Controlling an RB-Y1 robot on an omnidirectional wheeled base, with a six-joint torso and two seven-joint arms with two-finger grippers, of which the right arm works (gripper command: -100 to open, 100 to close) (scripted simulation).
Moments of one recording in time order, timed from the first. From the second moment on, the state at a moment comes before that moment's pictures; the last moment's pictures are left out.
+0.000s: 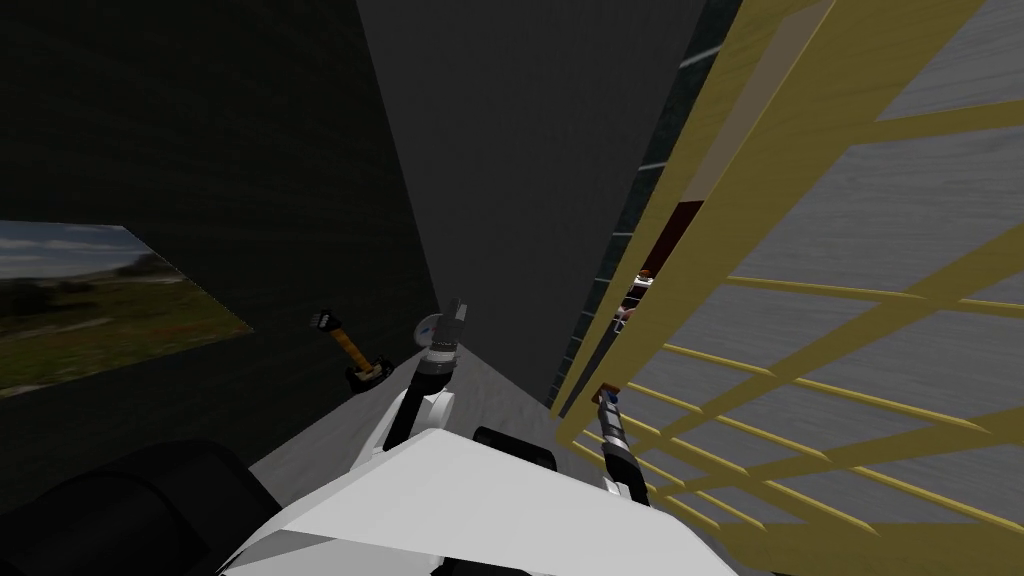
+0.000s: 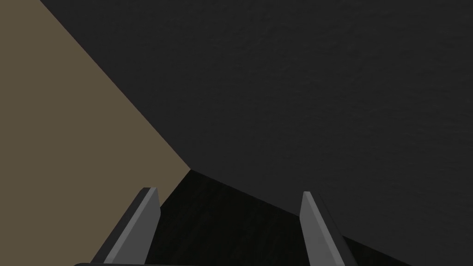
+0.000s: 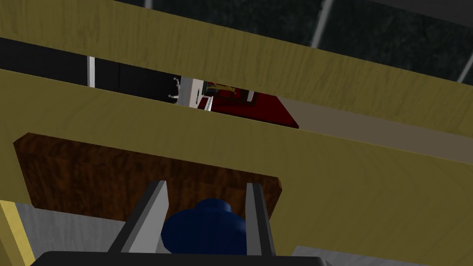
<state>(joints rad) -0.07 -0.17 -0.16 -0.45 -0.10 -0.99 0.06</state>
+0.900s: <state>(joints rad) -0.09 -0.17 -0.14 -0.41 -0.15 -1.01 -0.10</state>
